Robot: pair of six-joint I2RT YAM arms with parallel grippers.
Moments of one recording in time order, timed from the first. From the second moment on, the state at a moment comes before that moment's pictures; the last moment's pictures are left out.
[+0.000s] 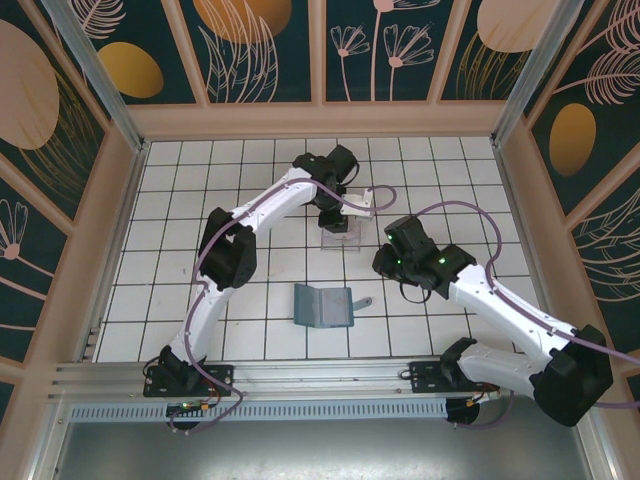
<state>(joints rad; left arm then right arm) -0.69 2.36 2.20 -1.12 0.24 0.90 0.67 1.08 0.80 -0.69 0.06 0.89</state>
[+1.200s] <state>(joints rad) -0.79 1.63 1.32 -0.45 0.03 -0.43 0.67 1.28 0.66 -0.51 -0.17 0.78</state>
